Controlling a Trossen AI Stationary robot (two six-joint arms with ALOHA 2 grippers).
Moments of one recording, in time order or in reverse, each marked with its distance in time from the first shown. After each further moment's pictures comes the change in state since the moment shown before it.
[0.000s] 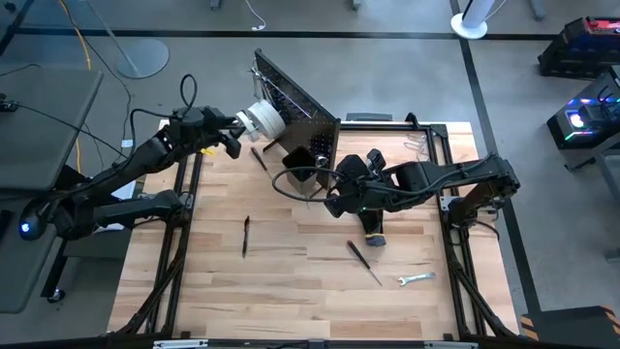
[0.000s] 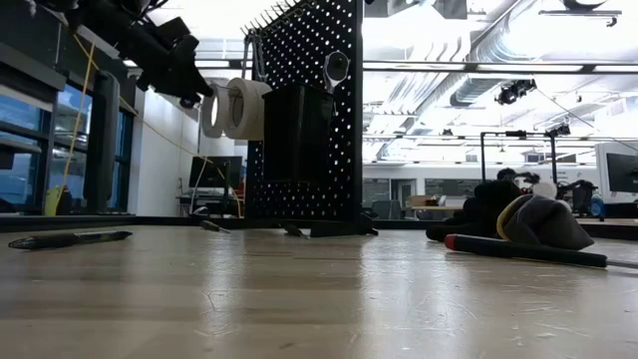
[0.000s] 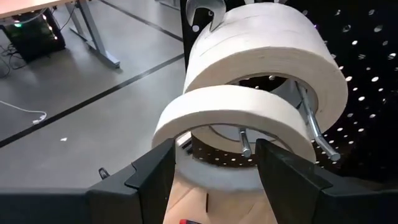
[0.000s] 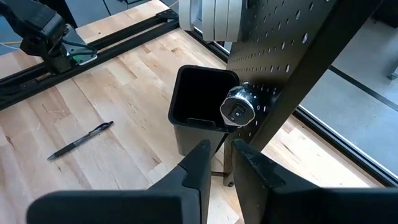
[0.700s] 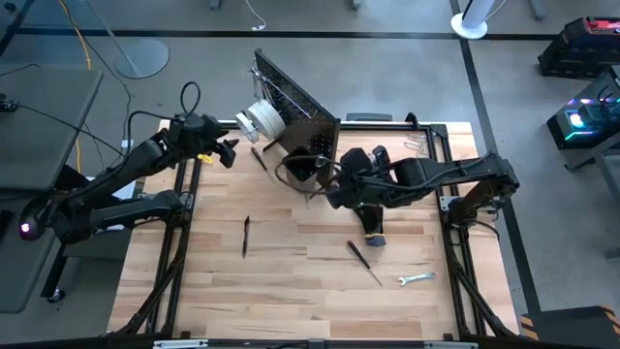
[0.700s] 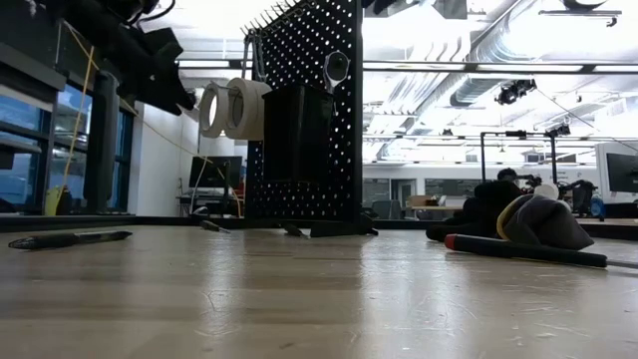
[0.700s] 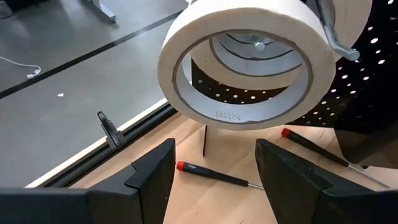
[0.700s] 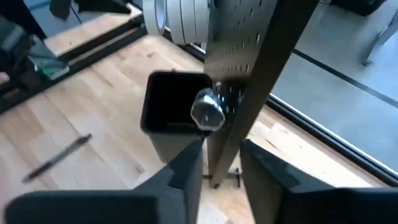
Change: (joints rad) left arm 0.000 -0.056 0.000 -0.231 0.001 -0.061; right arm -0.026 0.001 0.000 -0.055 0.051 0.091
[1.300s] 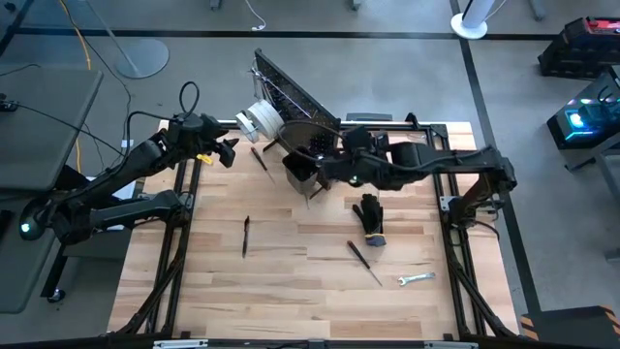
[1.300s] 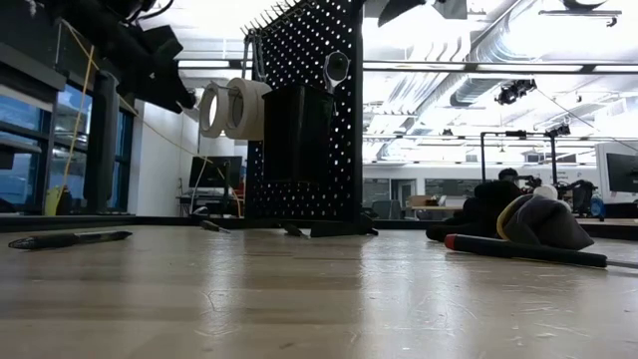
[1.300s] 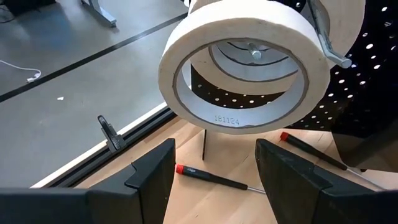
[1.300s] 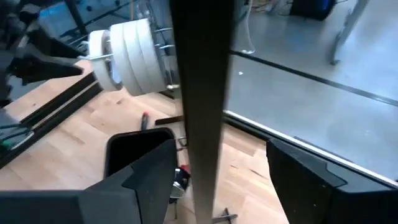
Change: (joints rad) left arm 0.000 -0.008 0.000 0.008 0.000 0.000; right arm -0.136 0.003 0.000 0.111 0.080 0.009
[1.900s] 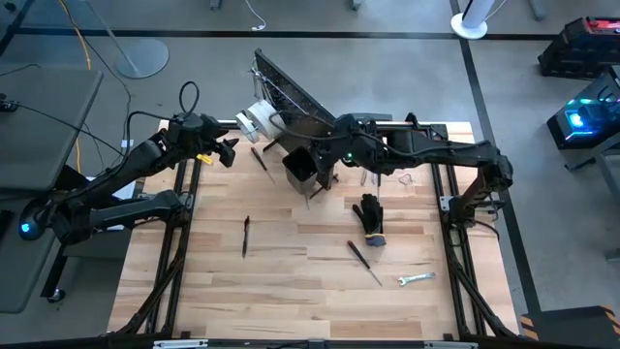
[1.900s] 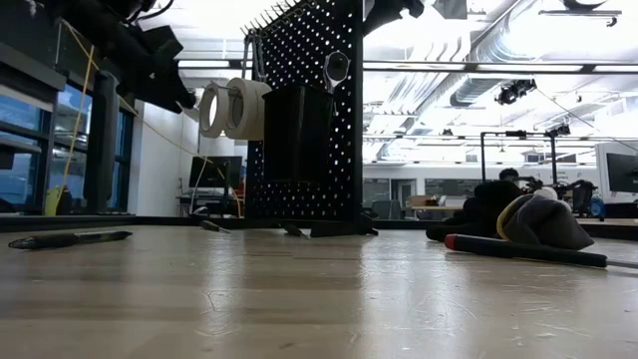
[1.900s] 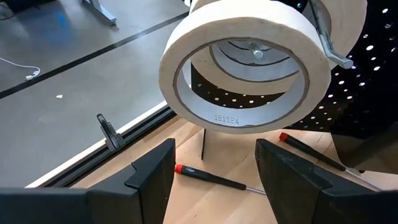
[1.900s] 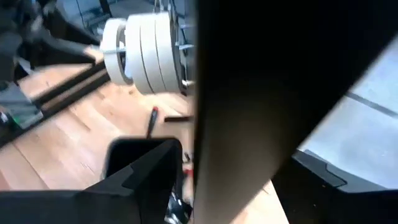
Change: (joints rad) left arm 0.000 0.000 0.000 -0.001 0.000 -0.014; right arm -0.109 0.020 0.000 0.137 -0.176 -0.255
